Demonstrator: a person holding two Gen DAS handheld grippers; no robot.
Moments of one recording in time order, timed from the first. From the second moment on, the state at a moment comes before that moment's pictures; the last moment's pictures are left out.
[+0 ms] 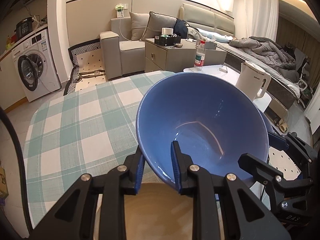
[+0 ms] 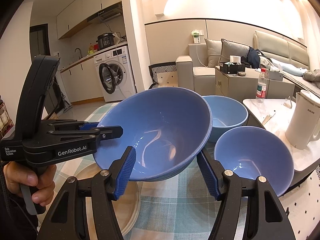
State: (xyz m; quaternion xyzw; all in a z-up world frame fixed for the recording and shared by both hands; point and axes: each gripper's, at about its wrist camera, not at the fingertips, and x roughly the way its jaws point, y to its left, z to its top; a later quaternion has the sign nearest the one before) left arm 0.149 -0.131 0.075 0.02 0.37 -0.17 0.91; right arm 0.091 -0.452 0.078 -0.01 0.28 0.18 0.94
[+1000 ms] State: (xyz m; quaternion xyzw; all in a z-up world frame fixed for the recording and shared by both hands) left arm 0.142 -0.175 0.094 0.03 0.36 -0.19 0.91; right arm 0.063 -0.487 0.119 0.00 0.25 0.16 0.95
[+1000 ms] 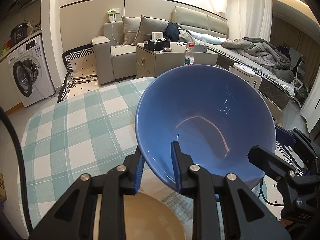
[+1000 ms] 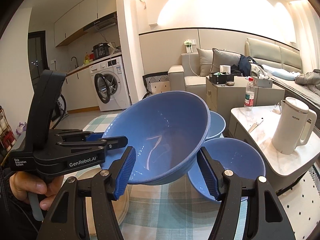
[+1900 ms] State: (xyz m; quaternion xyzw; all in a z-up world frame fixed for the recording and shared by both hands) left arm 0.156 -0.232 0.090 0.04 0.37 -0.22 0.90; right arm 0.060 -0.531 0.133 0.02 0.24 0.12 0.96
